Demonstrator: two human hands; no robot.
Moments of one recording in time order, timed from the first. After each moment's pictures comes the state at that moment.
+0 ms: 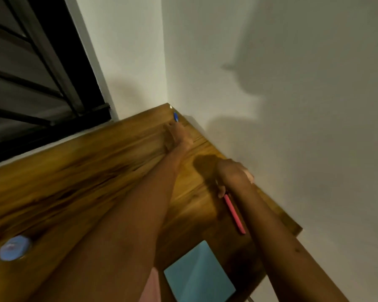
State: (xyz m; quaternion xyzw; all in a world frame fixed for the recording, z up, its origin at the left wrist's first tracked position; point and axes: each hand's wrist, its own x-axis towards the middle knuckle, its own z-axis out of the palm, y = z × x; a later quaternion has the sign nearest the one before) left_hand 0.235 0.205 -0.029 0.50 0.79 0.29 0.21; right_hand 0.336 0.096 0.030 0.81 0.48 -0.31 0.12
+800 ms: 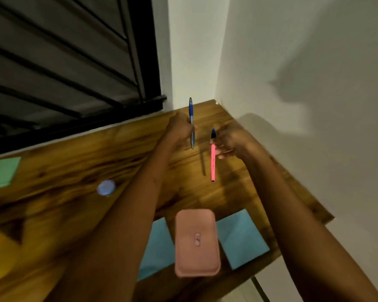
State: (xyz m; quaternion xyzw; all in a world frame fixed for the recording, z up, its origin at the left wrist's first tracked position) left_hand 0.092 0.085 0.044 0.54 0.71 0.32 0.32; right_hand 0.237 0.054 0.082 0.63 0.57 -0.49 -0.19
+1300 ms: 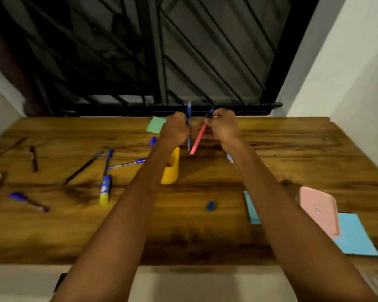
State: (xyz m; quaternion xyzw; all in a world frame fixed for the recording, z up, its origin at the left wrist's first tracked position) left_hand -0.165 -0.202 0.097 0.41 0.84 0.34 0.12; right_hand -0.054 -0.140 0.113 0.45 0.65 -0.54 -0.30
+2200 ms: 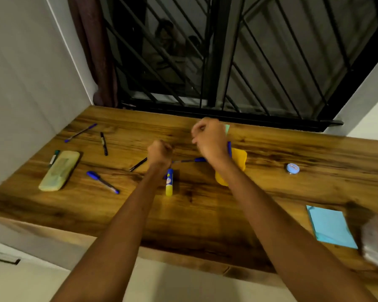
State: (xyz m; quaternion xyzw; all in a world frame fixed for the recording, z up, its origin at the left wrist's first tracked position) left_hand -0.303 -0.371 0.033 0.19 0.86 0.46 0.12; right_hand -0.199 -0.291 0.094 0.33 0.82 -0.35 -0.31
